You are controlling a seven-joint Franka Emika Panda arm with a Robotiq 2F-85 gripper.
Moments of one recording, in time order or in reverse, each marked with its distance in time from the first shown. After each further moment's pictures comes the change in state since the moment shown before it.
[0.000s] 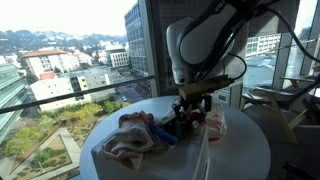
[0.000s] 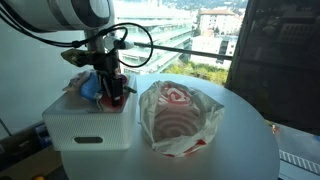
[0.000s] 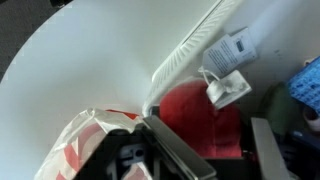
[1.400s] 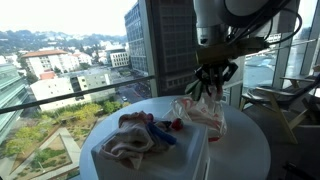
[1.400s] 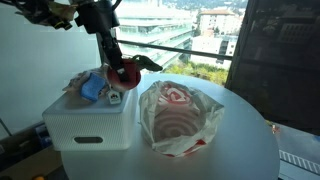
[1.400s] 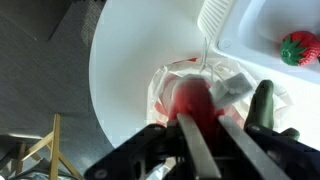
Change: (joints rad) arm -0.072 -0.398 -0.006 -0.128 -0.166 -0.121 0.403
